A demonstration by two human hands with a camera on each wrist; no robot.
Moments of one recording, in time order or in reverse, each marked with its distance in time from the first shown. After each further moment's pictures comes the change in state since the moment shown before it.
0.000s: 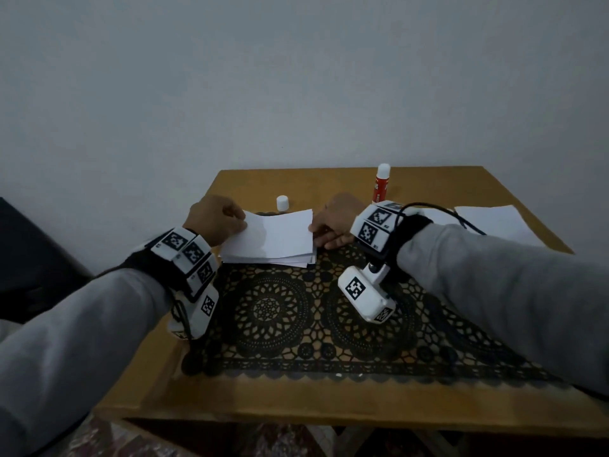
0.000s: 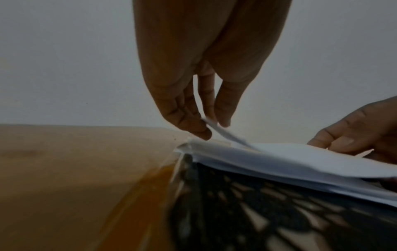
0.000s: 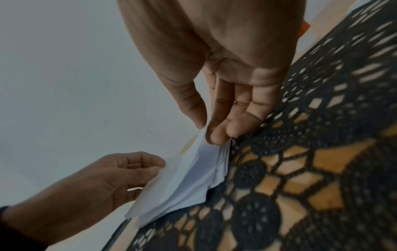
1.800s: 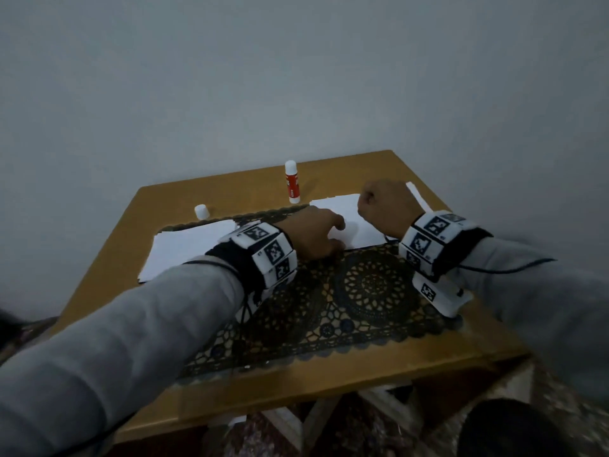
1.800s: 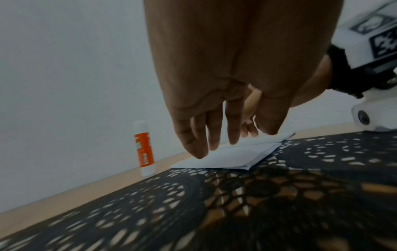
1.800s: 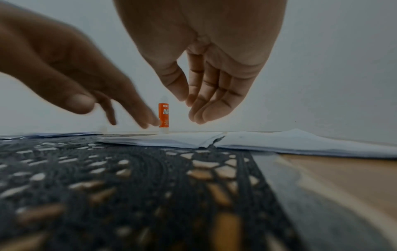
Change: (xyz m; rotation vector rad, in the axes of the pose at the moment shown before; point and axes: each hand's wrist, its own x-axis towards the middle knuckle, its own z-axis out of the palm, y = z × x) left_hand -0.062 0.208 0.132 0.499 -0.509 0.738; right_hand -0.047 0.134 -0.154 -0.574 0.631 -0.362
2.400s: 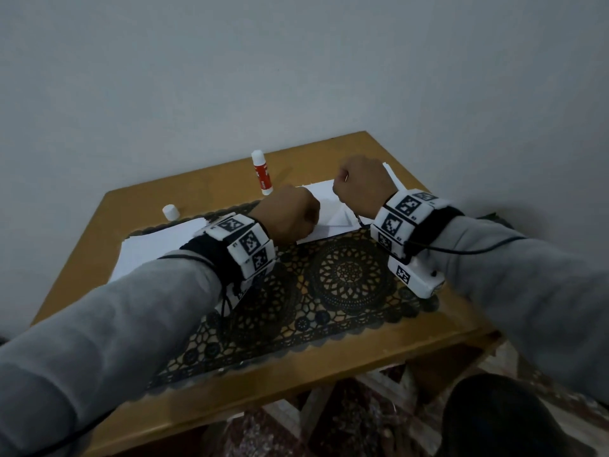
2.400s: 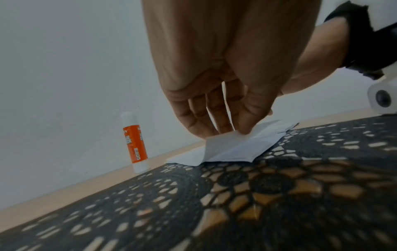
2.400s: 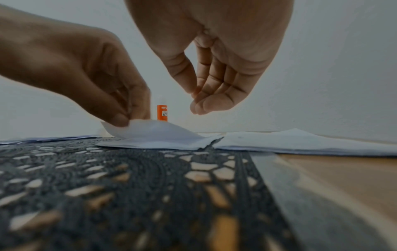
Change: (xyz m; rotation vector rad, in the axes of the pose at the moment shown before) left_hand 0.017 0.004 -0.002 0.043 0.136 0.091; right_hand 0.004 0.004 -0.002 0.116 0.045 0.100
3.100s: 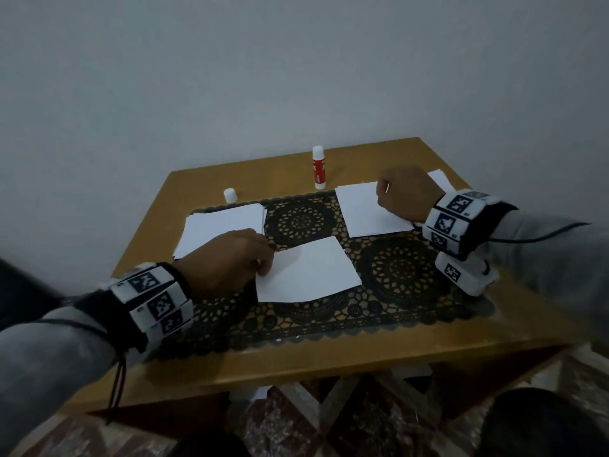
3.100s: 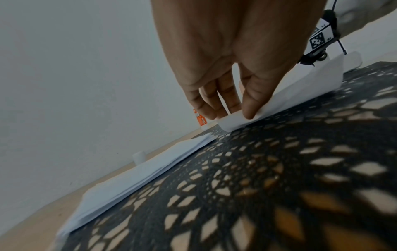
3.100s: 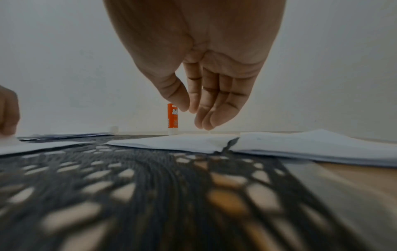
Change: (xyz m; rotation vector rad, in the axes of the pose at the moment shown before) left_hand -0.169 -0.080 0.008 -0.023 0.016 0.019; right_hand 0.003 -0.010 0.011 -0.197 -0.132 -0.175
